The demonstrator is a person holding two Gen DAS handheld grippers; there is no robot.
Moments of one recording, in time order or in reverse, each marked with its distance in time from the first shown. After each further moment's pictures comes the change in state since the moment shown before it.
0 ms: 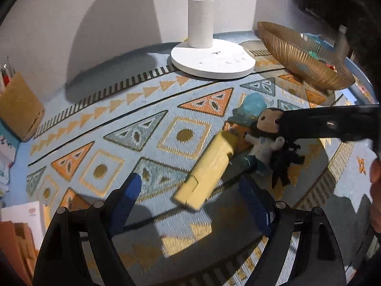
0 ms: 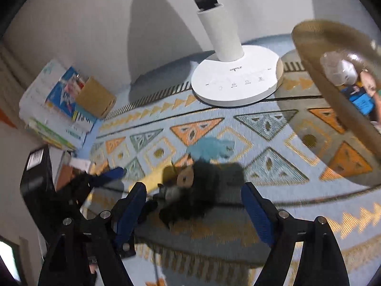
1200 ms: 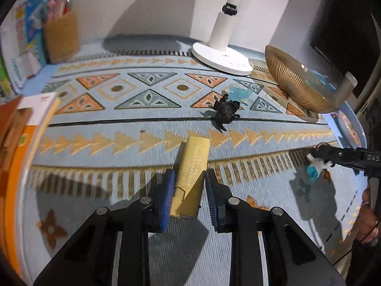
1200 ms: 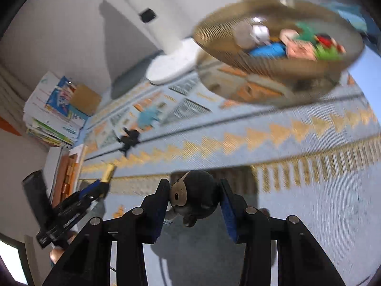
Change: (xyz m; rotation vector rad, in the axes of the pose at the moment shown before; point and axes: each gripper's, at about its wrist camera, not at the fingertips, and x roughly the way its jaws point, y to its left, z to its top) left arm -0.066 -0.033 -0.079 -0.343 -0.068 -0.017; right arm -0.091 -0.075 -0.088 0.101 0.002 -0.060
